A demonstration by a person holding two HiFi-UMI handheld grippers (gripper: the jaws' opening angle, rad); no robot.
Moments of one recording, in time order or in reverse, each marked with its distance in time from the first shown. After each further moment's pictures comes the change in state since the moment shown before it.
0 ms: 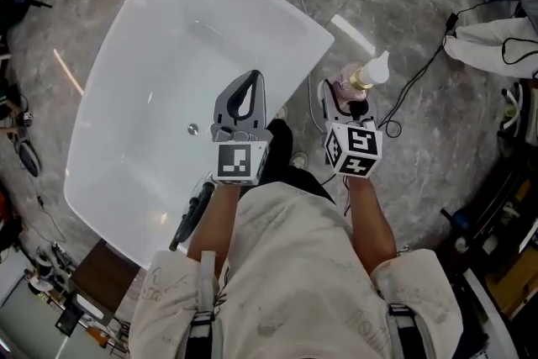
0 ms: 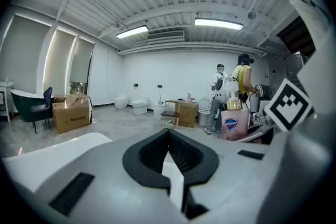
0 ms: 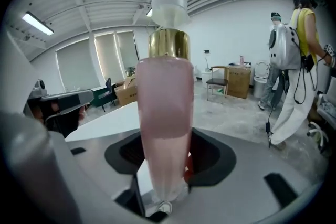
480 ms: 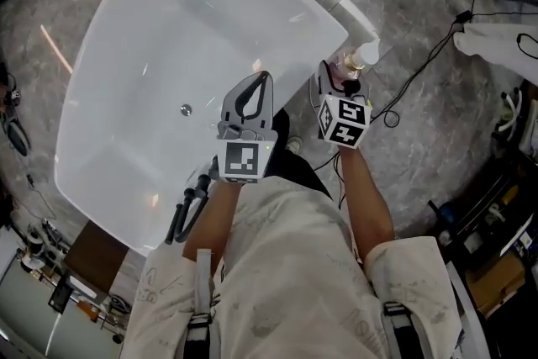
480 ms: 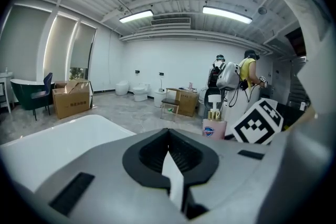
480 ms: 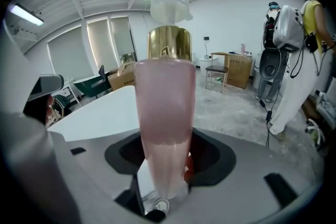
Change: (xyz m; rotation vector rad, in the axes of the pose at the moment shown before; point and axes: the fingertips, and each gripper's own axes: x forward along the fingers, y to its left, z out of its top) left arm 0.027 0.022 -0.063 -0.061 0.139 -0.006; right arm 0.112 -0.004 -0.059 0.001 0.129 -0.033
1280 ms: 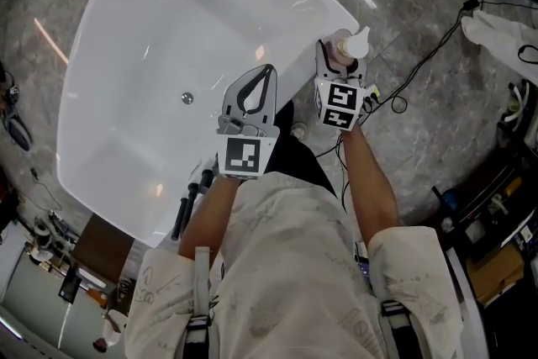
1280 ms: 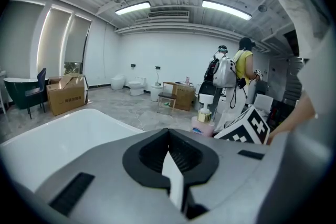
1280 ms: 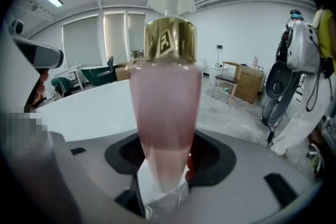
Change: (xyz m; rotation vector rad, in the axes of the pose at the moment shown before) left arm 0.030 0.018 -0.031 0.001 0.059 -0.051; right arm 0.067 0.014 -0.005 -0.186 -0.047 0.000
